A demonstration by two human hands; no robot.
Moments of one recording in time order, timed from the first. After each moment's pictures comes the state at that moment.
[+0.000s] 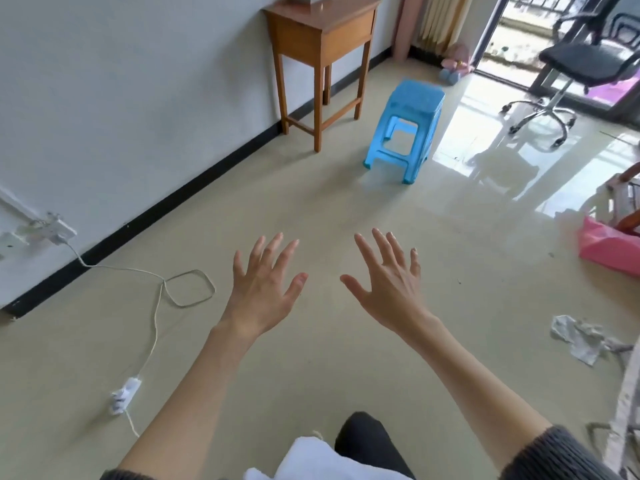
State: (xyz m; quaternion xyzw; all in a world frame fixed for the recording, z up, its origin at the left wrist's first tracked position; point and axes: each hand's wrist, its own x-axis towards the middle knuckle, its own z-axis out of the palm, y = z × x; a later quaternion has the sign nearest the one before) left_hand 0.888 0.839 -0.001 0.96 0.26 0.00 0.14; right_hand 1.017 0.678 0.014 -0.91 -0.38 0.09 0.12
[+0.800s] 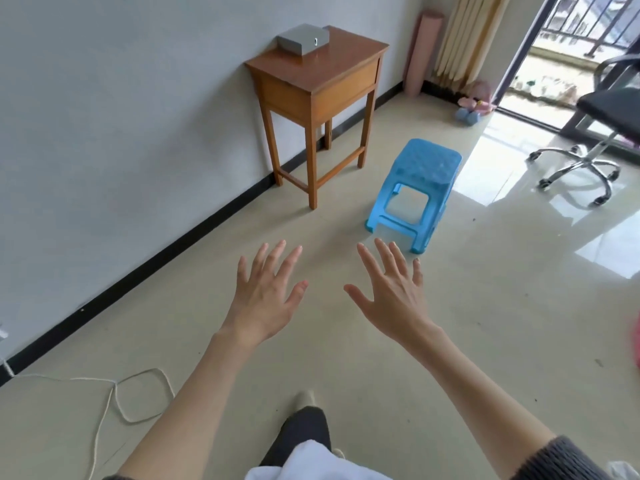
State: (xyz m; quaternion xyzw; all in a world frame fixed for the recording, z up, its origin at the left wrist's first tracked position) left_hand 1.312 1.049 0.007 0.96 0.26 -0.02 0.12; right_hand 1.448 0.890 0.010 -0.90 -0.41 0.09 0.10
